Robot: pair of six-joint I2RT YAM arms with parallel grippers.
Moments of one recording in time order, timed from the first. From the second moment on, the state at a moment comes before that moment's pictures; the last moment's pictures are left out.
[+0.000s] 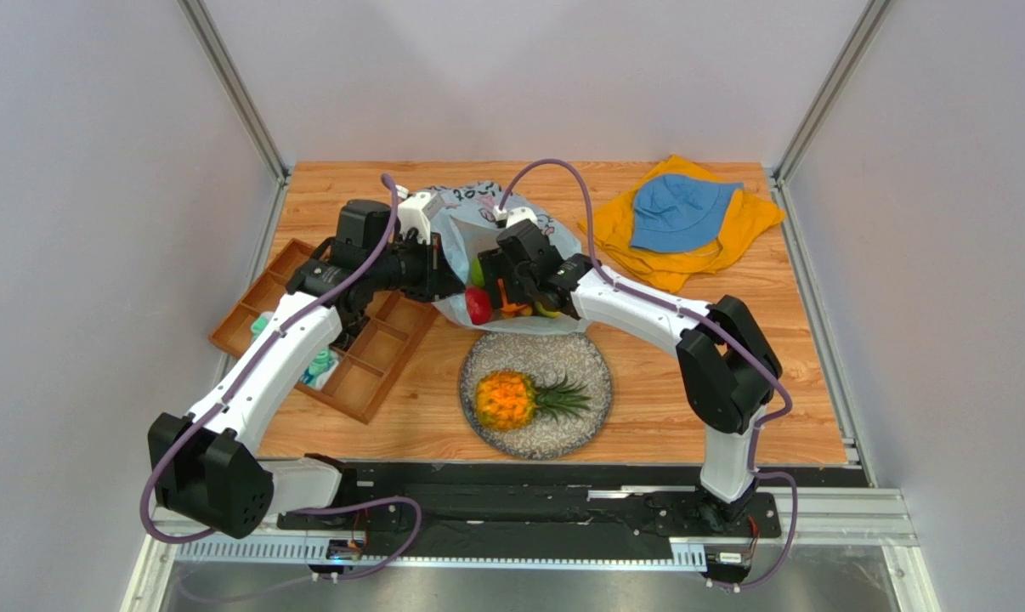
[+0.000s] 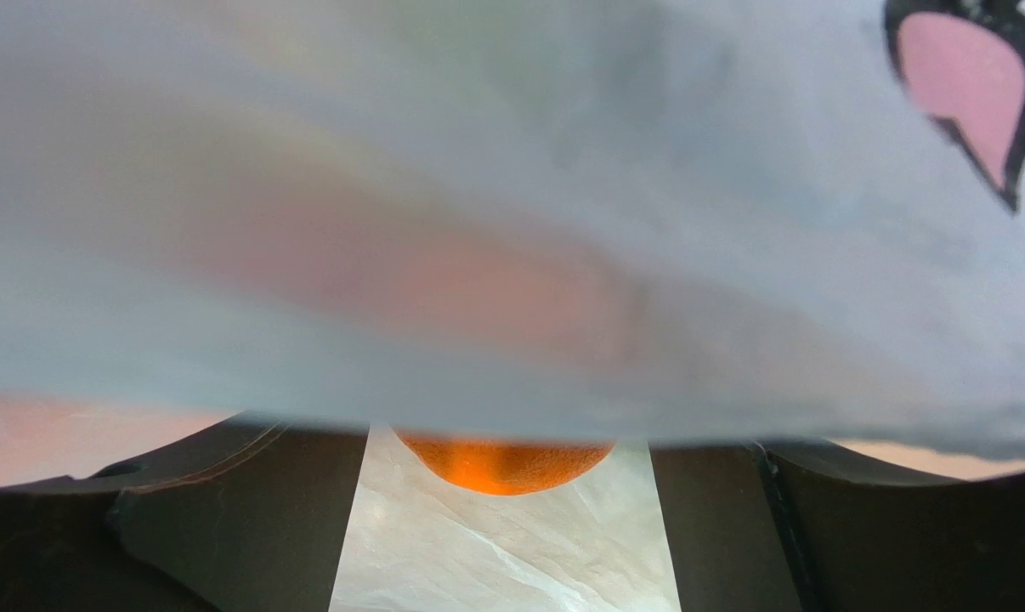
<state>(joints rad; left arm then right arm) -0.35 1.26 1.13 -0.51 0.50 -0.23 0.78 1.88 1.44 -0.32 0.22 0.34</state>
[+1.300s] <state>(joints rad) -0.35 1.26 1.13 -0.52 0.49 -0.23 0.88 1.15 0.98 -0.53 -0.04 0.24</state>
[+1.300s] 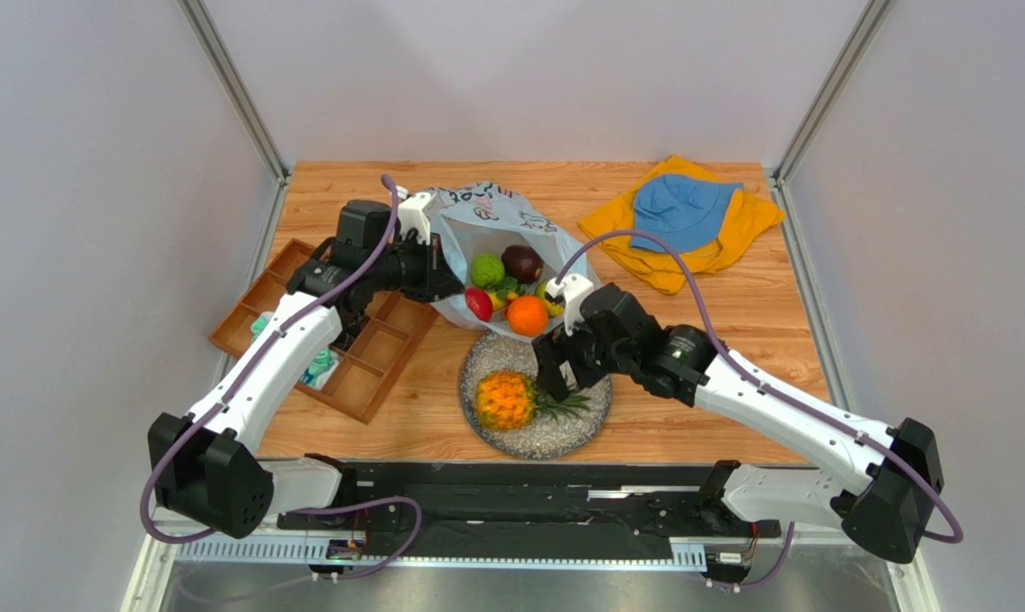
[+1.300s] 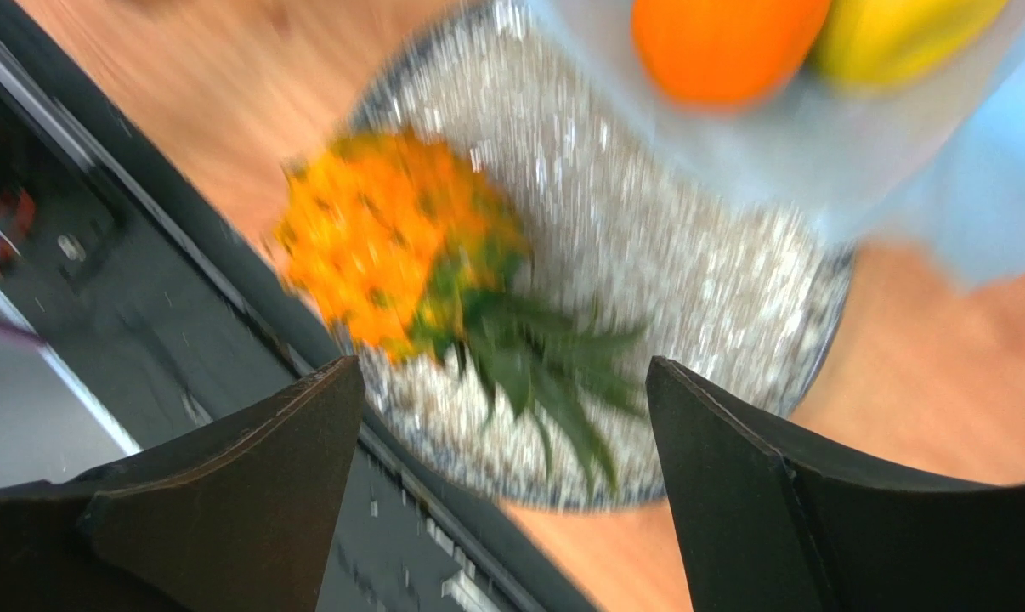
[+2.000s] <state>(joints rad) -0.35 1.26 1.13 -0.52 0.48 -0.23 0.83 1.13 0.75 -0.60 -0.06 0.50</state>
